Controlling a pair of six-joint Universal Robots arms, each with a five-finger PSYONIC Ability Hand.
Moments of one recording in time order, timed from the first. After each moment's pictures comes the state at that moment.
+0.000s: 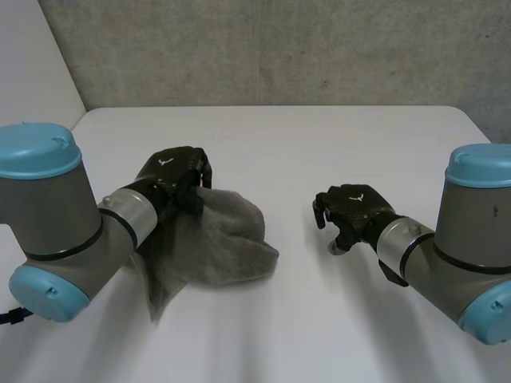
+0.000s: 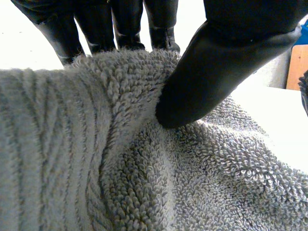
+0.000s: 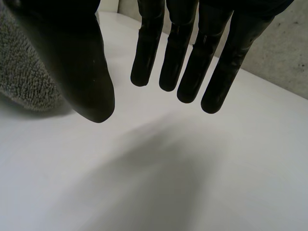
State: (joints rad) left arm 4.26 -1.95 -1.52 3.24 -1.41 3.02; right arm 1.99 -1.15 1.56 0.00 1.32 2.94; left_hand 1.28 1.28 1.29 1.30 1.11; right_hand 0.84 0.83 0.84 0.84 0.67
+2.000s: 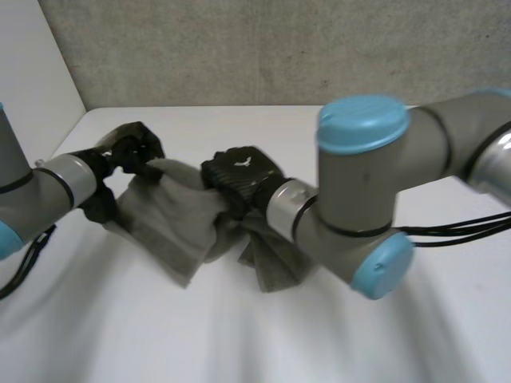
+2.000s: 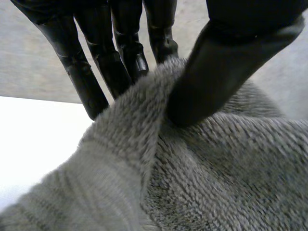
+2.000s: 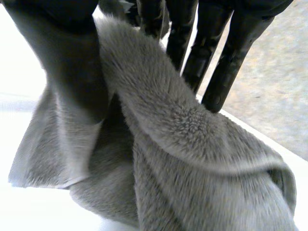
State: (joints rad) left arm 4.57 -2.04 -1.33 3.09 -1.19 2.80; right arm 2.32 -0.86 0.93 0.18 1.31 3.01; left_hand 1.09 1.09 1.09 1.09 0.92; right_hand 0.71 0.70 0.73 0.73 0.53
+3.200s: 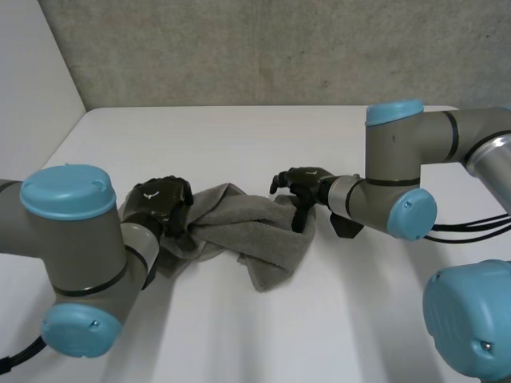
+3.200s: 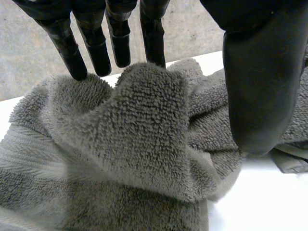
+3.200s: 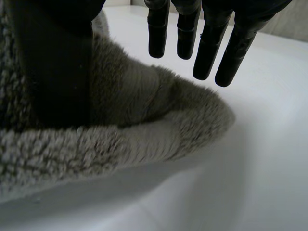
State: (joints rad) left arm 4.19 -2.00 -1.60 3.29 -1.73 3.05; right arm 2.05 -0.42 0.39 0.59 1.23 3.04; left_hand 0.36 0.36 0.36 0.36 0.19; right_hand 0.37 0.36 0.38 0.38 0.22
